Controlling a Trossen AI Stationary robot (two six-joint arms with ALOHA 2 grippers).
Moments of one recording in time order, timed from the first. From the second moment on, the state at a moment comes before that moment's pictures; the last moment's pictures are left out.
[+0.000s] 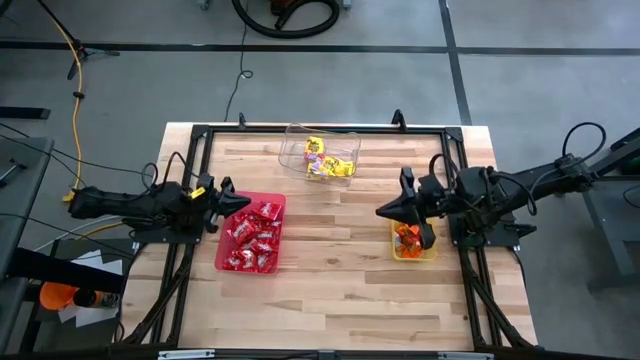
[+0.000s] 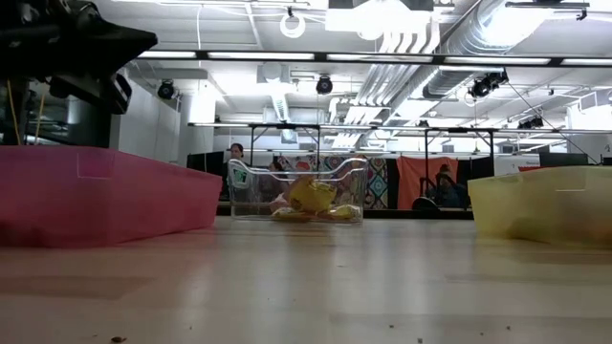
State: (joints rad) left arm -0.07 0.11 0.01 0.29 -0.11 -0.51; right arm 0.28 0.92 0.88 0.05 0.11 0.20
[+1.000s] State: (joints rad) left arm -0.07 0.11 0.01 0.28 -0.11 -0.53; right arm 0.15 0.37 0.17 0.39 0.04 0.08
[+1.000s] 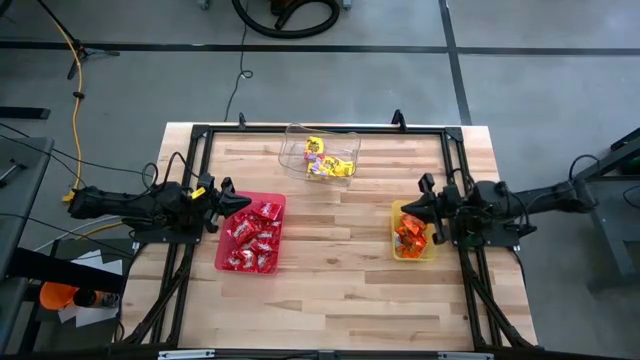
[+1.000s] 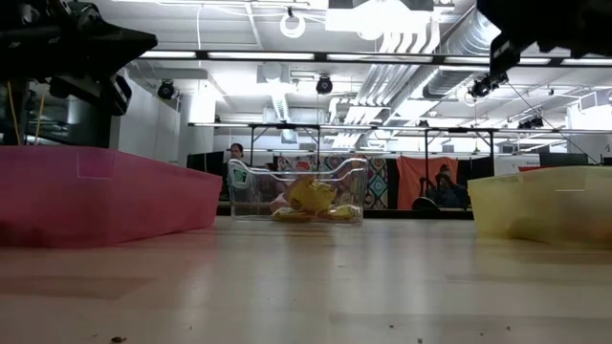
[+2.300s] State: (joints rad) left arm -0.07 0.11 0.01 0.28 -0.11 -0.53; right arm 0.06 0.09 0.01 0.02 -0.07 0.24
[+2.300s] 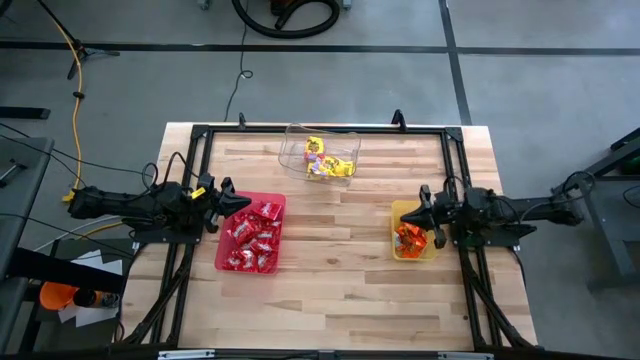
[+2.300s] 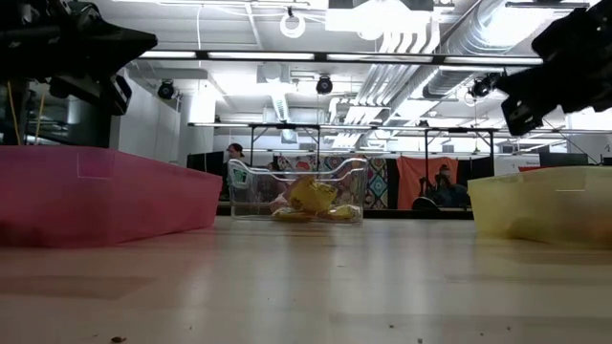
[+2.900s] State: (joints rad) left arm -0.07 0.13 0.02 0.25 -0.11 -0.53; right arm 0.05 0.01 0.01 0.05 -0.06 0.24
